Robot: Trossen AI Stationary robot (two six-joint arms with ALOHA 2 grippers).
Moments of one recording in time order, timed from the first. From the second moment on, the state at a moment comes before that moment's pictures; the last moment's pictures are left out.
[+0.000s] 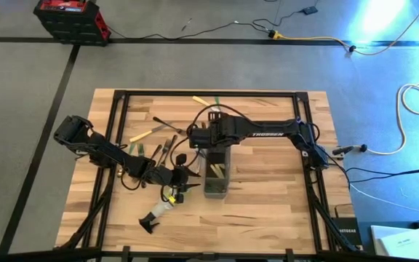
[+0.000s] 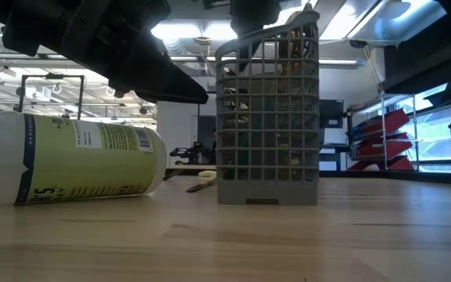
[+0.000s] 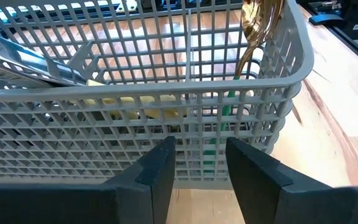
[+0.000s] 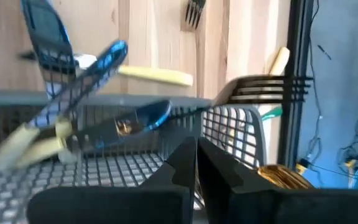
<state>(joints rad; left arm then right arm) -0.37 1.58 0.62 0.53 -0.39 -0.07 0.05 2.13 2.21 -1.42 0.39 -0.02</state>
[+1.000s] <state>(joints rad) -0.29 1.58 0.62 0.44 -0.47 -0.05 0.15 2.09 2.27 -1.47 0.46 -0.01</state>
